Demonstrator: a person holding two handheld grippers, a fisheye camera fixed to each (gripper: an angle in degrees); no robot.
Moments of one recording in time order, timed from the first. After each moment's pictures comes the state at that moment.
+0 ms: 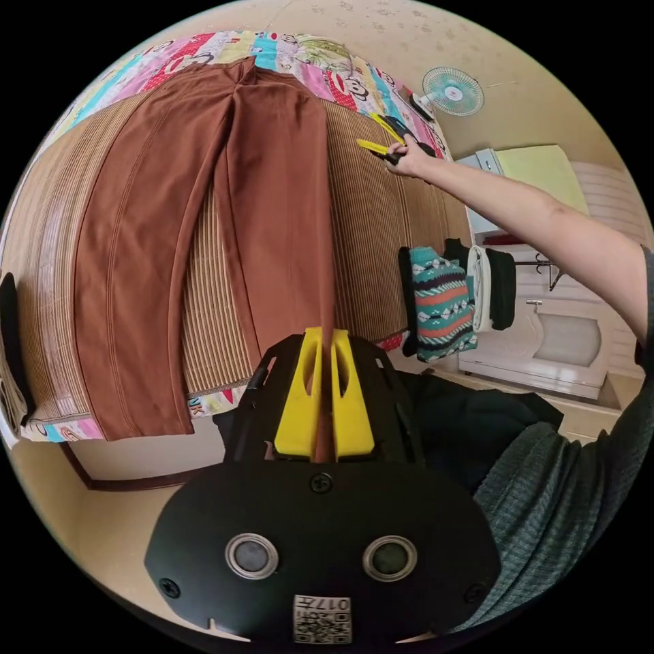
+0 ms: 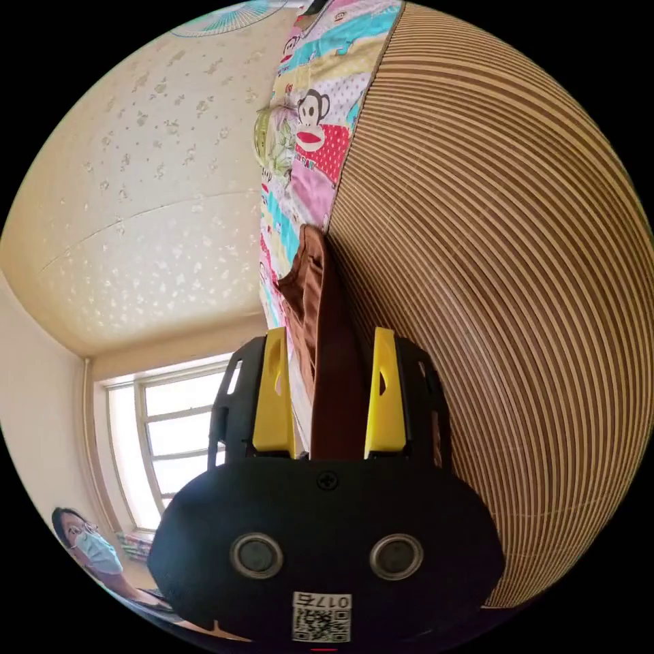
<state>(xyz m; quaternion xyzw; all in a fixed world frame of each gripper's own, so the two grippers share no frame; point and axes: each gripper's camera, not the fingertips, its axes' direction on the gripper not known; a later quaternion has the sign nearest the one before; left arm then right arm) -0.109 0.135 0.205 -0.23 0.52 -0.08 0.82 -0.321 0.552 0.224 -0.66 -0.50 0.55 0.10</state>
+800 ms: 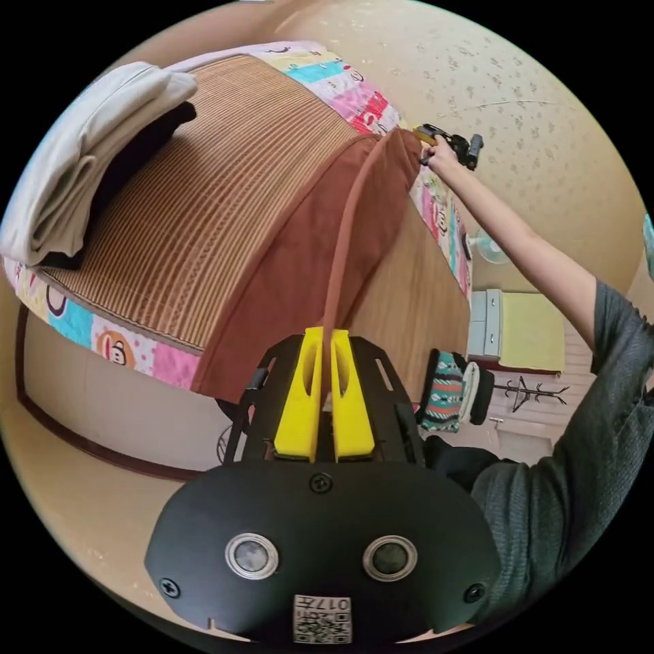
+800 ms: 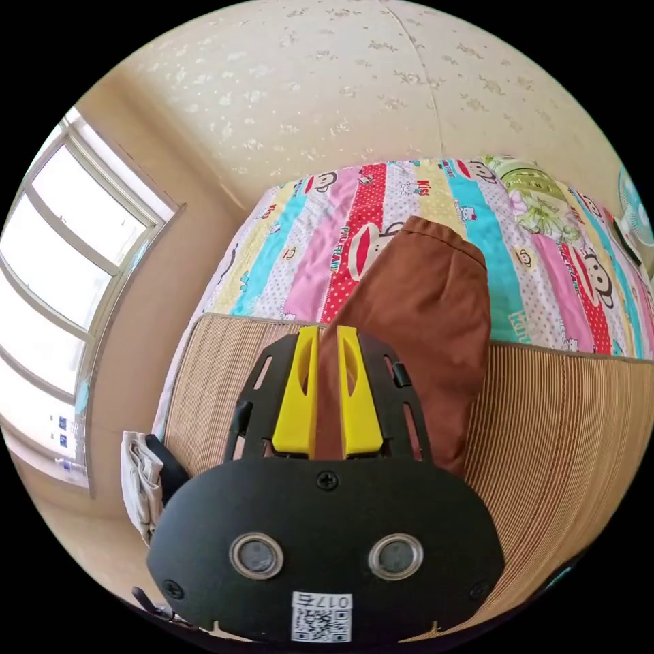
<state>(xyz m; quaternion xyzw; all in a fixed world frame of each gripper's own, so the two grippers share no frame) -0.441 0.236 0.253 -0.19 0.48 -0.31 0.80 -0.624 0.106 0.096 -0.55 -0.66 0.26 0.44</state>
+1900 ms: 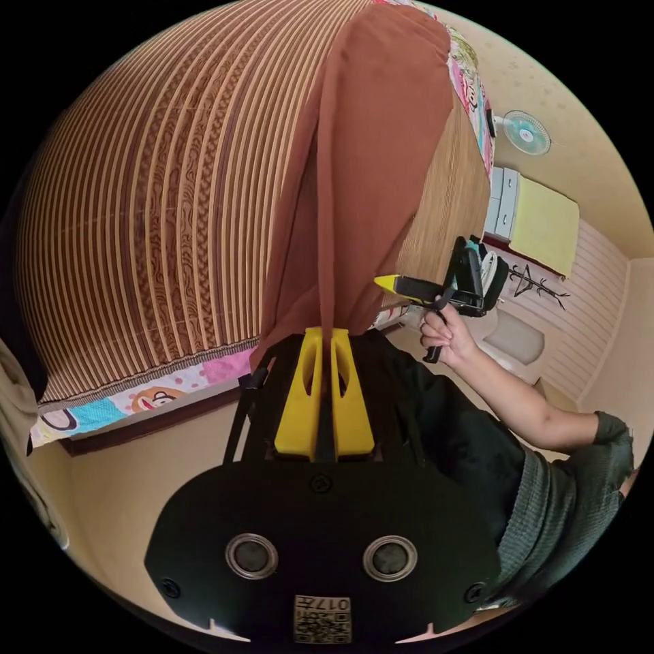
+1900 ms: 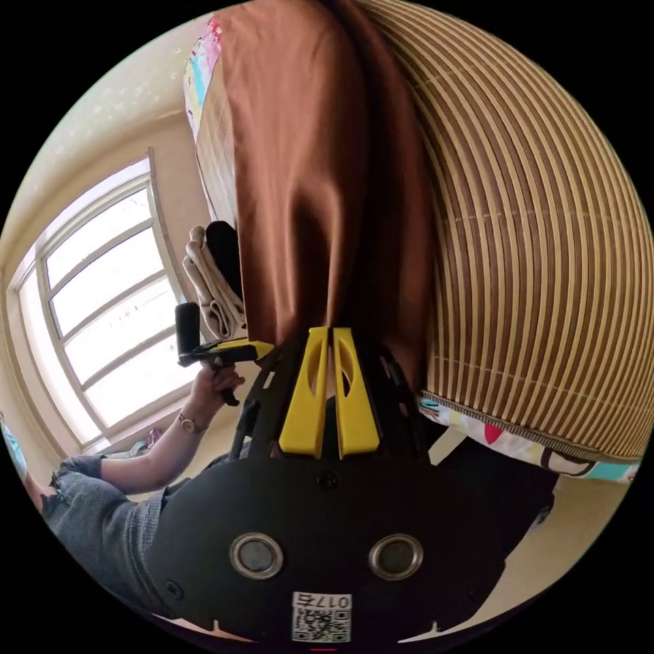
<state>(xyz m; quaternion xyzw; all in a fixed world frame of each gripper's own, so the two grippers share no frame) -0.554 0.113 0.221 -0.37 0.62 -0.08 0.69 -0.357 0.375 -0.280 -0.70 -0.66 0.26 -0.03</state>
